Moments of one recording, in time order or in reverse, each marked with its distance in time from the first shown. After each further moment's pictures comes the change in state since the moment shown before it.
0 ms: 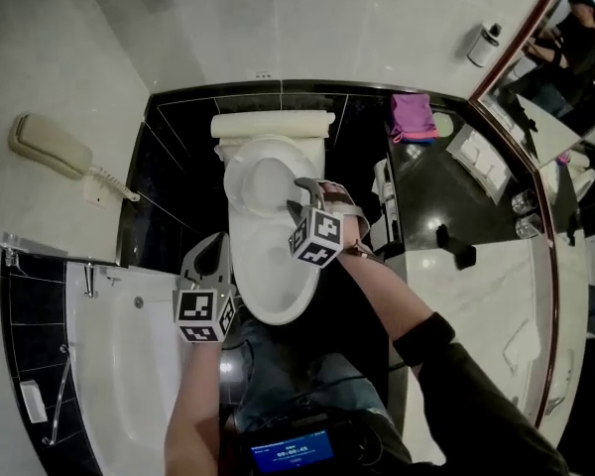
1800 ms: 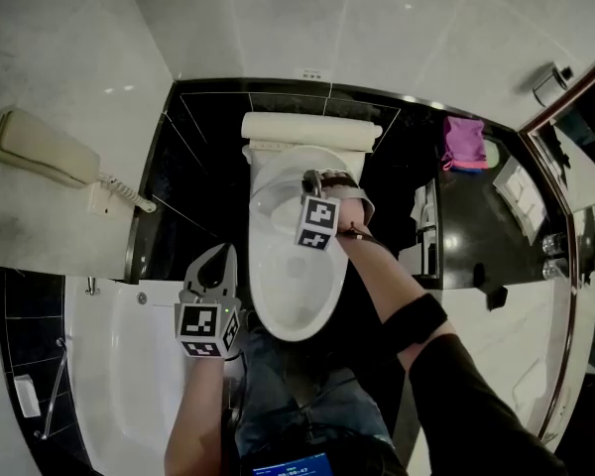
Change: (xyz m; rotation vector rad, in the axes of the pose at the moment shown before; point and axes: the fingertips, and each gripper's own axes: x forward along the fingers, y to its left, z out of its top) left arm 0.042 0.092 -0.045 -0.062 0.047 0.056; right arm 0.173 -0.014 0.013 -0.292 0.160 0.045
